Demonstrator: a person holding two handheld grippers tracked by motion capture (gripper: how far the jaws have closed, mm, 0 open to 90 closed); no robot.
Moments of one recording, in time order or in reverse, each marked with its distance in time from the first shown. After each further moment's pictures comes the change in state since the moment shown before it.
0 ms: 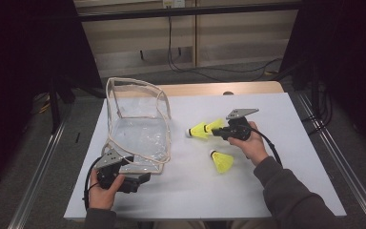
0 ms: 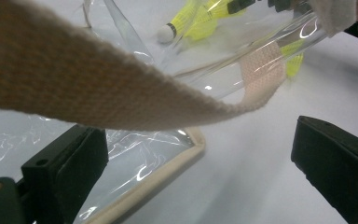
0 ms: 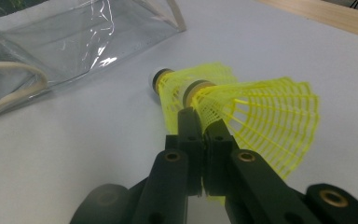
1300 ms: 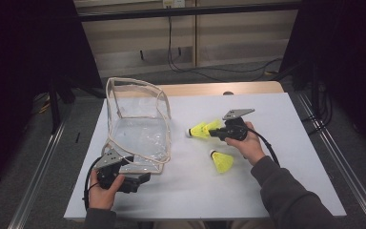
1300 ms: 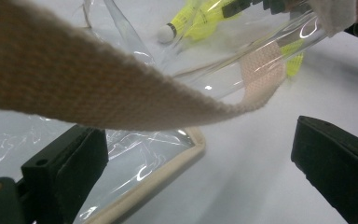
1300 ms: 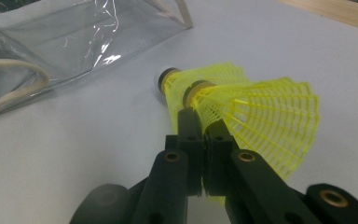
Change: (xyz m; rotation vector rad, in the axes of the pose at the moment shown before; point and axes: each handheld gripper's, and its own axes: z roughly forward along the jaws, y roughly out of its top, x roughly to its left) left arm 0.000 0.000 0.000 -0.001 0.001 -0.001; right arm 0.003 0.001 0.009 0.014 0.016 -0.009
